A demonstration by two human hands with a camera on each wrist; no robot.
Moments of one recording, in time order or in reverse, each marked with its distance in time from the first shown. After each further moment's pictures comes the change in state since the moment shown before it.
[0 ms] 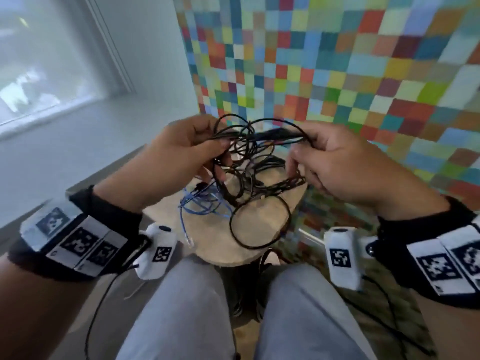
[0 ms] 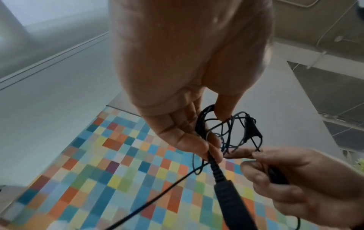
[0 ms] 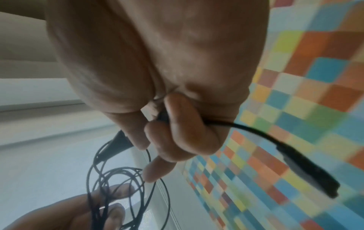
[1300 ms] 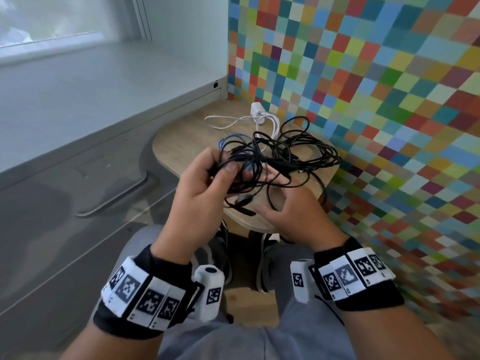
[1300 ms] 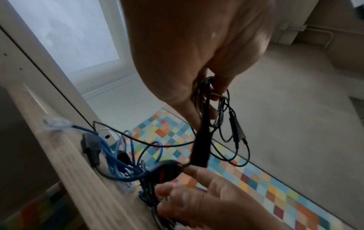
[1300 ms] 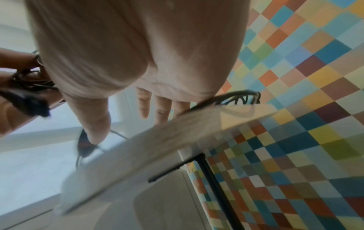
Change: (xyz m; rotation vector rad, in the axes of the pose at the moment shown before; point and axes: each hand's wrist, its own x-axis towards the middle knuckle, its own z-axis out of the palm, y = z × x) left_hand -0.091 -0.109 0.010 -0.531 0.342 0.152; right_hand -0.009 0.074 0.167 -0.308 -0.045 0.095
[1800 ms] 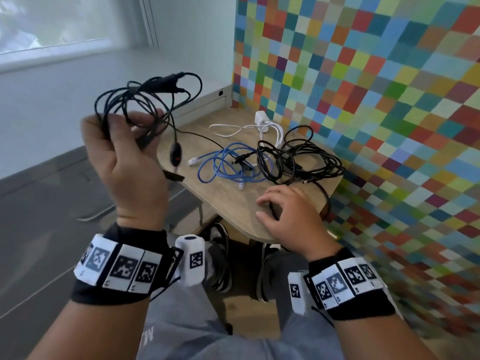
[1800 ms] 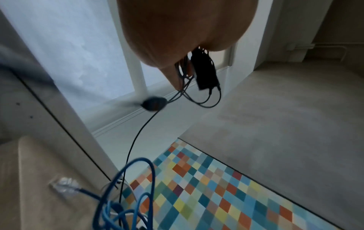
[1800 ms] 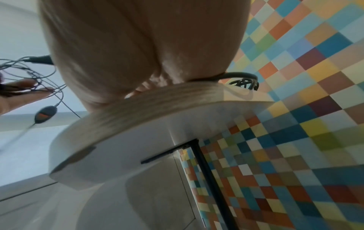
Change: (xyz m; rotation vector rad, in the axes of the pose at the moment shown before) left_hand 0.051 0.037 -0.047 -0.126 0.651 0.403; right_hand 0.009 0.006 0.013 -0.215 0.041 -0.070
